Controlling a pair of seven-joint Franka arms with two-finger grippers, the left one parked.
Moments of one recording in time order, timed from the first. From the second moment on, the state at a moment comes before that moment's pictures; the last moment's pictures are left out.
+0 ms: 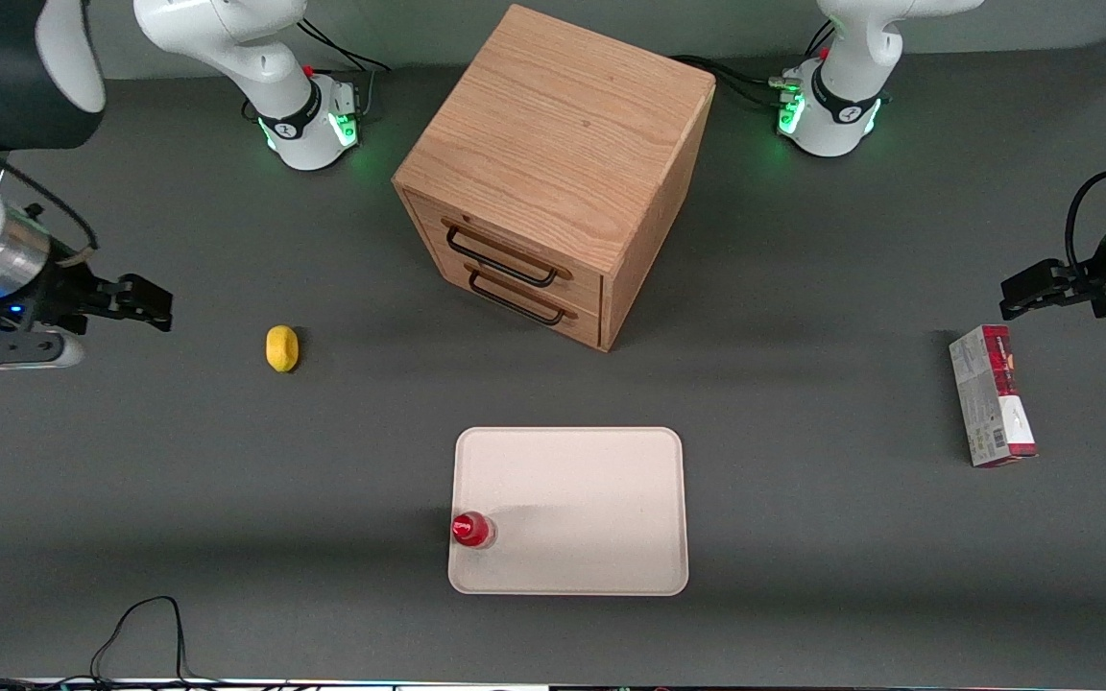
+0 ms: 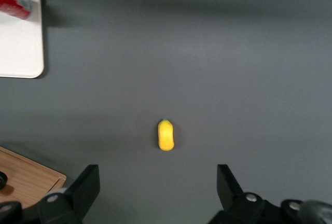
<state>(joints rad) 0.24 0.11 -0.18 -1.54 -0.06 1.60 0.05</state>
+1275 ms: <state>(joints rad) 0.05 0.06 -0.10 -1.54 -0.05 1.57 -0.04</state>
